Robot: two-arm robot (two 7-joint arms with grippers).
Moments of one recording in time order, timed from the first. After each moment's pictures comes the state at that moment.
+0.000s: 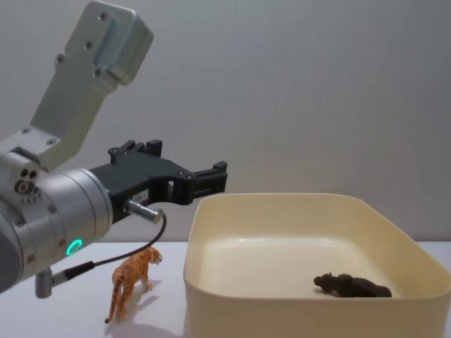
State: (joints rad) left arm -0.24 0.38 0.45 -1.63 -0.20 0.01 -0.01; right arm -0.08 0.47 0.03 -1.72 0.37 0.44 -0.02
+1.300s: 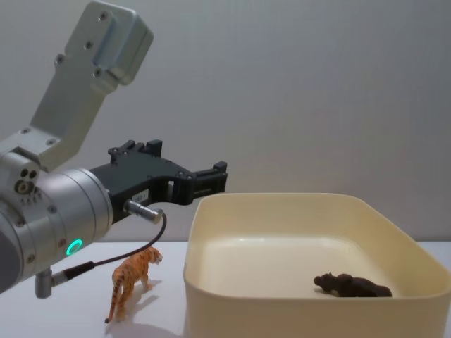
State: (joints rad) left arm -0.24 0.38 0.45 -1.63 -0.20 0.01 -0.01; right arm 0.00 0.41 -0.03 -1.63 0.30 0.43 0.01
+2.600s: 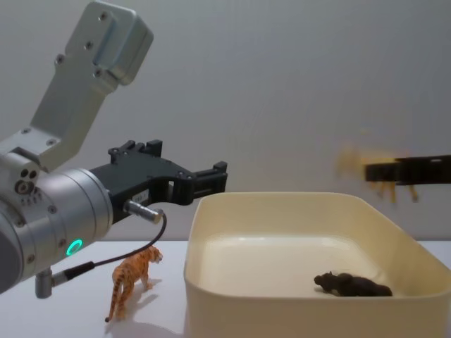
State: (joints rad) left arm -0.24 0.38 0.45 -1.63 -0.20 0.01 -0.01; right arm 0.26 0.25 -0.17 -1.67 0.30 0.51 0.21
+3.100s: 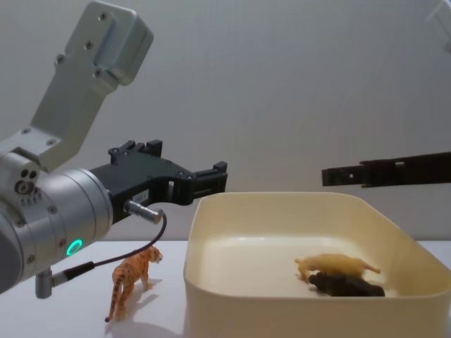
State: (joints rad) left arm -0.24 0.38 0.45 -1.63 -0.20 0.01 -0.01; right arm 0.32 0.20 -0.21 -1.61 0.25 0.54 0.25
